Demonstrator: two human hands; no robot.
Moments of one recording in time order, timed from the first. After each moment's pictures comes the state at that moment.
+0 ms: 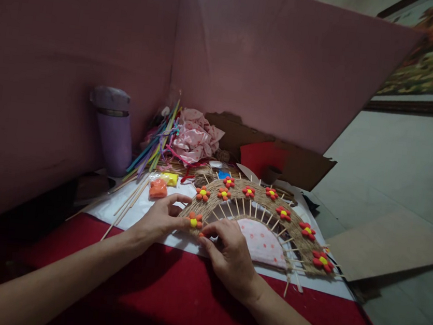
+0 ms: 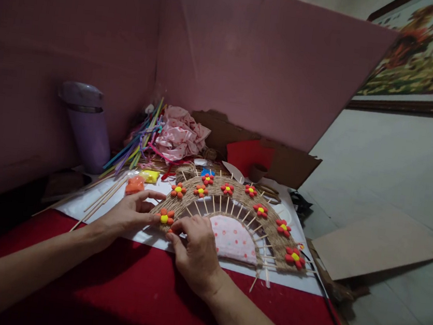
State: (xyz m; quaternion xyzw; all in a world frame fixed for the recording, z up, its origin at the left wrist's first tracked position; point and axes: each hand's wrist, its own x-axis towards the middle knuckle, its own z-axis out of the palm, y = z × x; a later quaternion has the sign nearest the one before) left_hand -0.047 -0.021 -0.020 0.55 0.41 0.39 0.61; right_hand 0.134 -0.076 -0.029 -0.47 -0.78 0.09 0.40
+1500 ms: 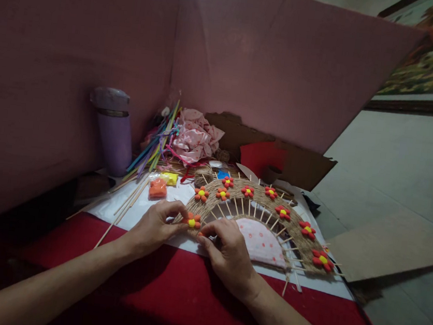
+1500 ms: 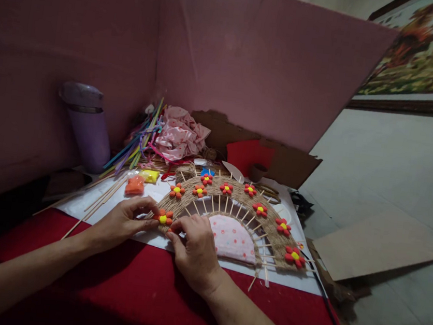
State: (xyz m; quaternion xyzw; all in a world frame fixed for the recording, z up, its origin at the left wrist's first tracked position) left_hand -0.055 -0.029 -0.027 0.76 0.41 0.39 0.32; right_hand 0.136 -0.075 -0.030 -0.47 -0.79 0.08 0.39
